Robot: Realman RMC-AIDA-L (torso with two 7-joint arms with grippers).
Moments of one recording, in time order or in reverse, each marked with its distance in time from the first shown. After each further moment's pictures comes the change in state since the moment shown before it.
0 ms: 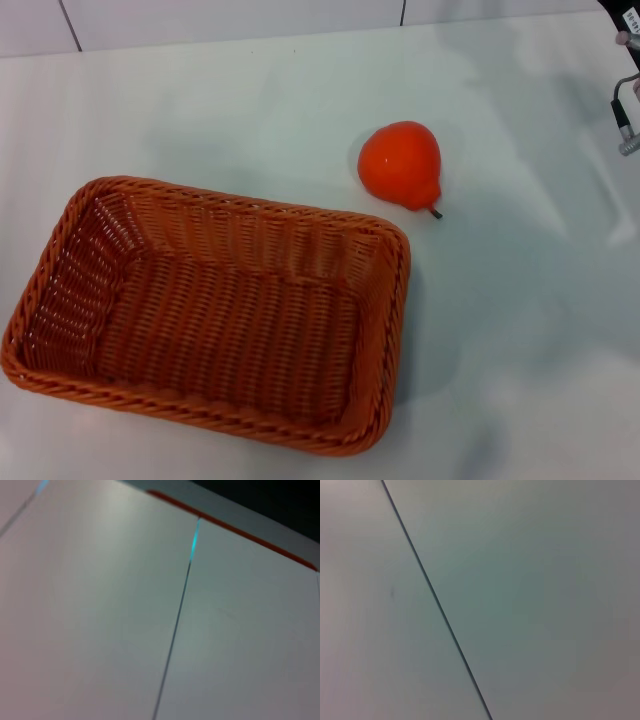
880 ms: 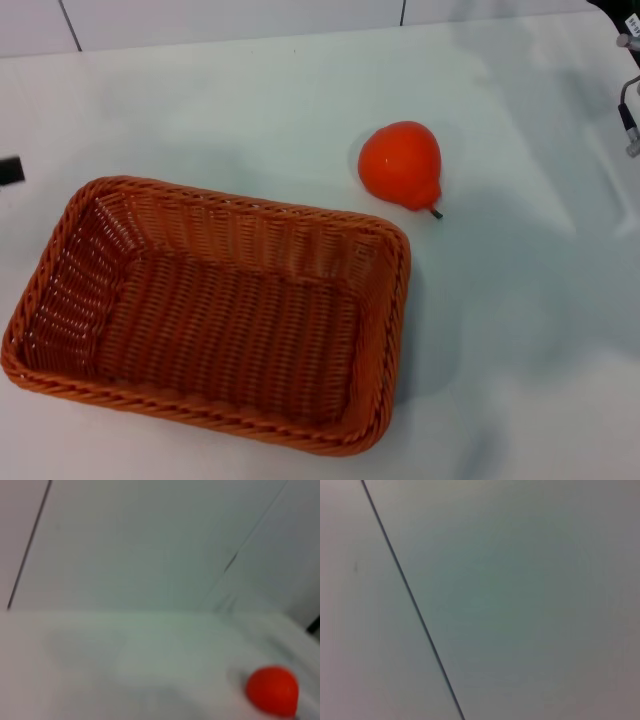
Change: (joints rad) left arm -0.116 0.117 0.280 0.949 0.952 -0.230 -1.338; right arm 0.004 -0.006 0.008 -0.023 0.000 0.110 -0.013
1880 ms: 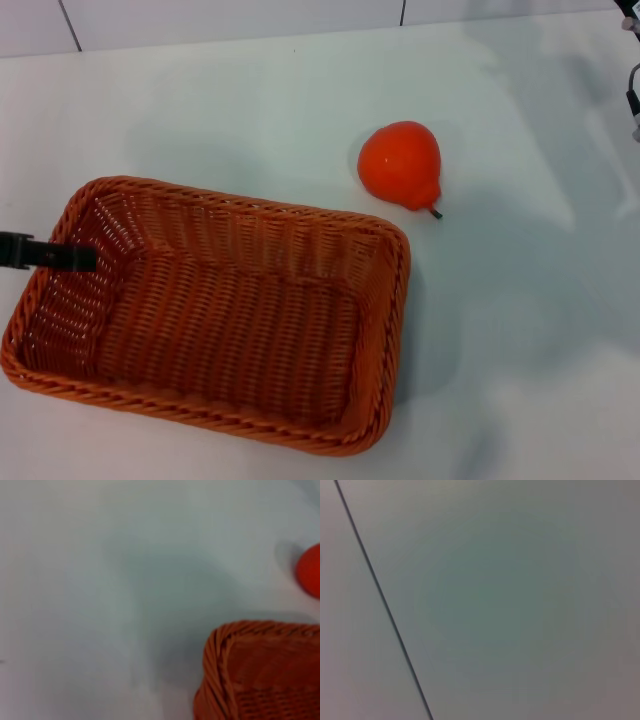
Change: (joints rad) left arm -0.121 -0.100 0.220 0.160 0.445 0.005 -0.300; right arm 0.025 -0.004 0.038 -0.027 0.000 0.091 -0.016
